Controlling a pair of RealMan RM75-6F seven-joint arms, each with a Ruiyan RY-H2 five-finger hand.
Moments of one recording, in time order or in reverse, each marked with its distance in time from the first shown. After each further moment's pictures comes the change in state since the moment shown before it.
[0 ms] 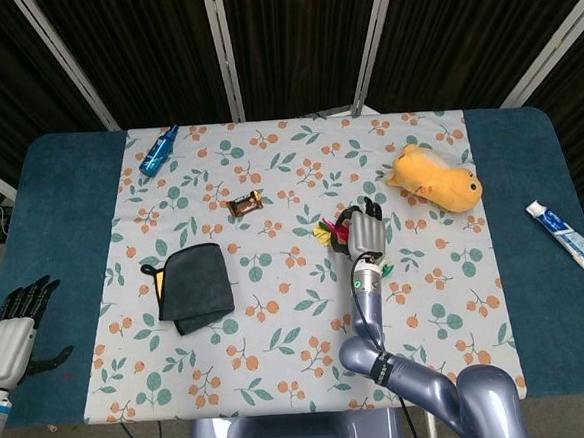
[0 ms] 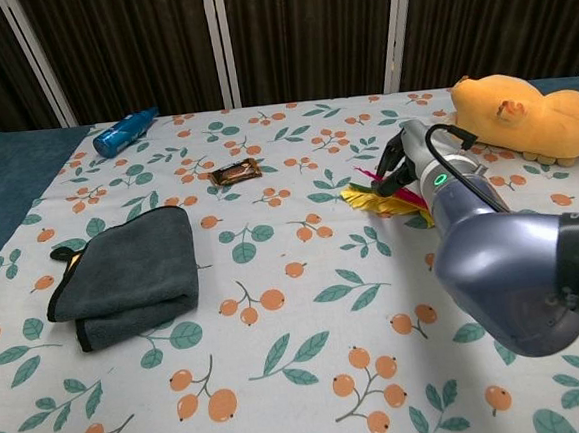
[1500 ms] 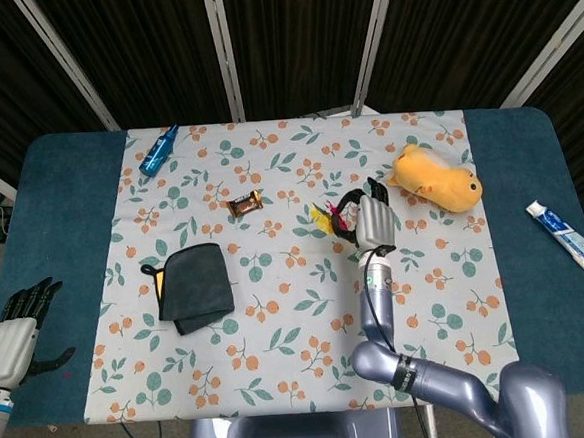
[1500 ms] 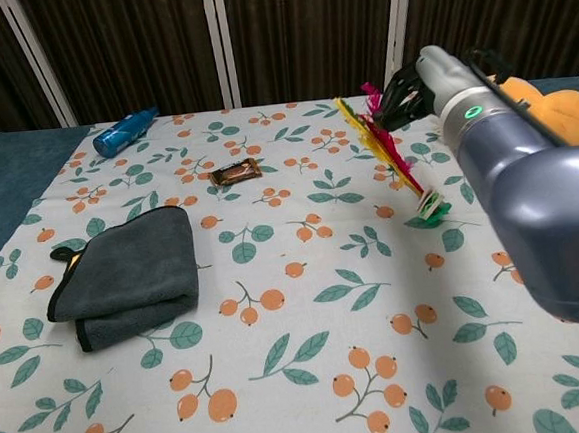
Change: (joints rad) left arm -0.010 0.006 0.006 -0.014 -0.020 -0.024 0.009; right arm -0.120 0.186 0.031 -0.451 -0.065 0.170 -0.017
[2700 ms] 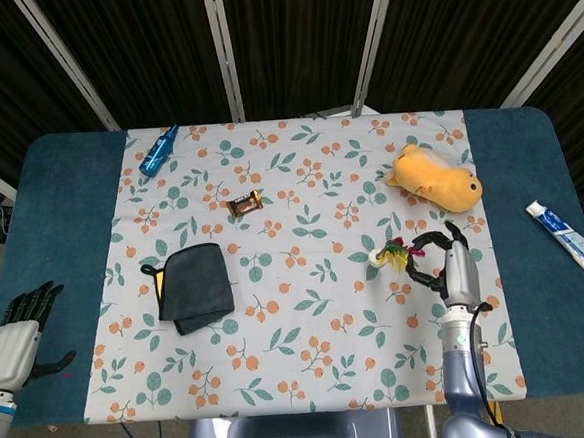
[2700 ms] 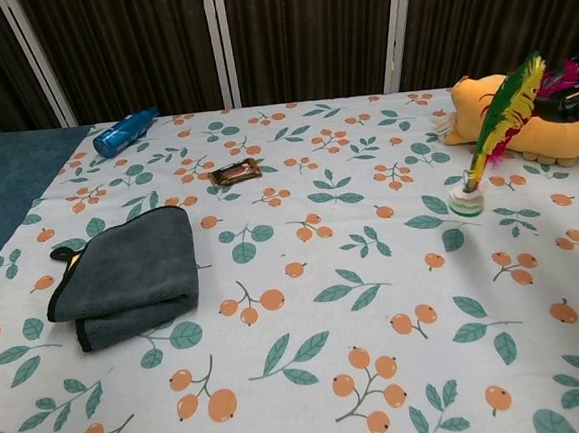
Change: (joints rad) left arm 0.003 -0.002 0.004 -0.033 -0.036 -0.004 0.050; right arm -0.421 0.379 -0.184 -0.722 -0.006 0.232 0.138
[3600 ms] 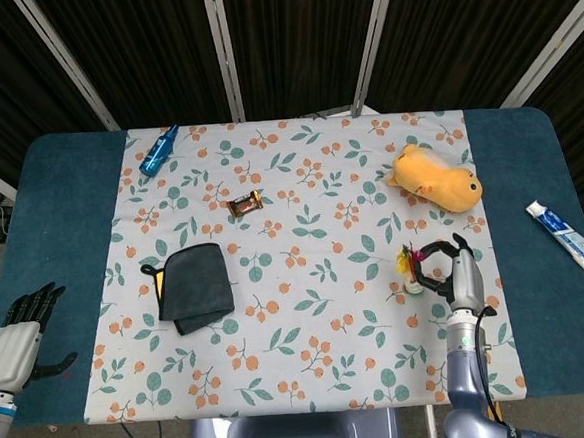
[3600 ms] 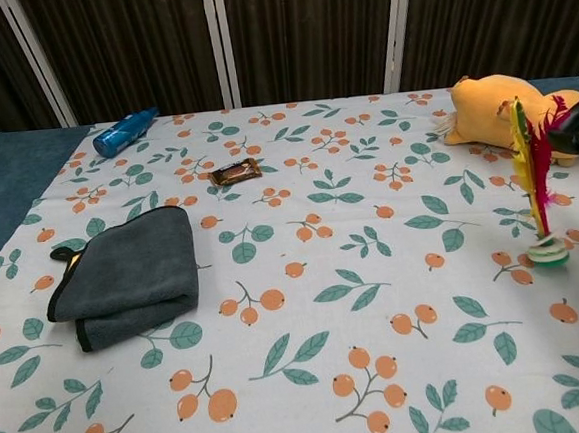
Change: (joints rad) left arm -0.001 0.008 0.006 -0.006 0.007 -0.008 -0.012; right arm -0.022 -0.007 -0.007 0.068 0.061 -0.036 0.064
